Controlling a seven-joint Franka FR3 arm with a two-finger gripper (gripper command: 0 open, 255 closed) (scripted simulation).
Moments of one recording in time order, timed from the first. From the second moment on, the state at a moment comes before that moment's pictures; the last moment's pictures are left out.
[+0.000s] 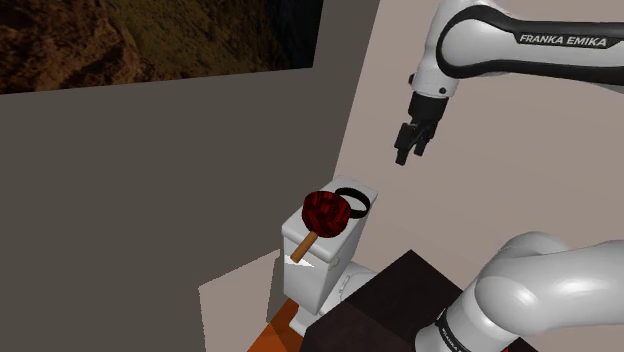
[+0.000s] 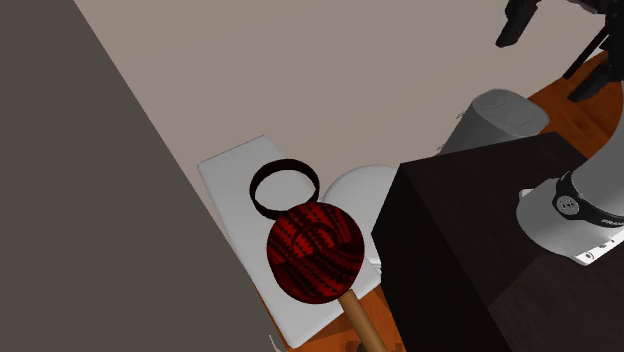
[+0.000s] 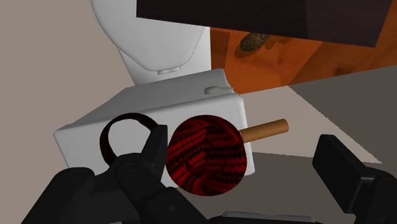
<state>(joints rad) -0.04 -0.72 -0.05 -2.40 -0.09 1.62 -0.15</state>
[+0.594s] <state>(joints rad) -0.08 -0.50 -0.19 -2.44 -0.13 1.90 -0.27</state>
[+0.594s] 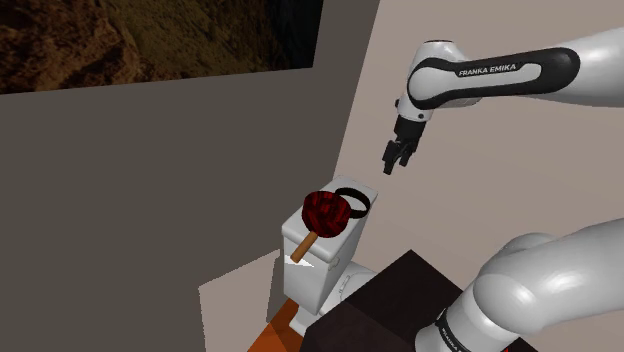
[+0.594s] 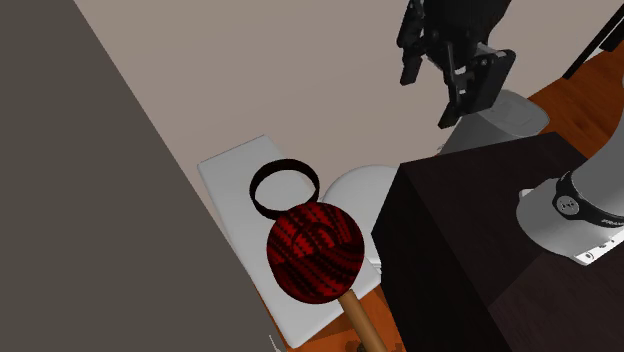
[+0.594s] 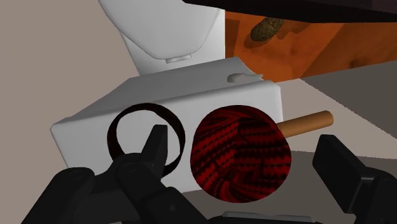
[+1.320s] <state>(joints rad) -0.09 -0.10 -0.33 -2.31 -0.06 2.18 -0.48</state>
